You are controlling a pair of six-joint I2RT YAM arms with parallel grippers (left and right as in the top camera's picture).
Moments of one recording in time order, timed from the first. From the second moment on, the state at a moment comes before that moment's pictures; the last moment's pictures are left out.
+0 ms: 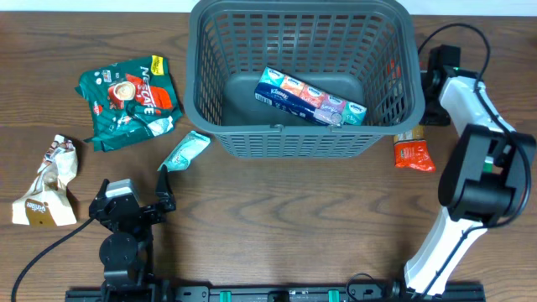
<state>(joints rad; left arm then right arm) 0.02 0.01 0.07 -0.22 -0.17 -0.09 -0.19 2.14 1.54 -0.80 -0.01 -0.13</state>
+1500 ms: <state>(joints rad) 0.02 0.01 0.07 -0.22 -0.17 -0.09 -0.19 1.70 1.70 -0.88 0.17 0.02</state>
